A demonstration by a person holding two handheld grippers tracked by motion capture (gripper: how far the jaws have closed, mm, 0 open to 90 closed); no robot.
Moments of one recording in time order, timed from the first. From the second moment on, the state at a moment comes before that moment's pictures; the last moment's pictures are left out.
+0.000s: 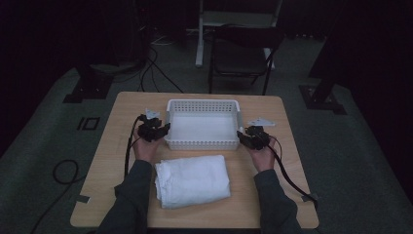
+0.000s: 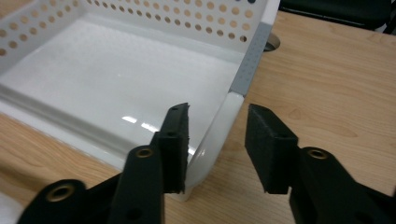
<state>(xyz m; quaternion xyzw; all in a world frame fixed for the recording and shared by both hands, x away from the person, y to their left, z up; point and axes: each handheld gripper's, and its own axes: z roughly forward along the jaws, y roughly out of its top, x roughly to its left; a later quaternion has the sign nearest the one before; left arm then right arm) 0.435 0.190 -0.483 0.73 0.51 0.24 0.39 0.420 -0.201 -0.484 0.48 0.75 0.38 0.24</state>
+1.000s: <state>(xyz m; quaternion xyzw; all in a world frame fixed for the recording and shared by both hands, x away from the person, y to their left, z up) 0.371 0.196 -0.467 0.74 0.49 0.22 0.41 0.385 -0.208 -0.474 0.46 0.76 0.38 0.25</state>
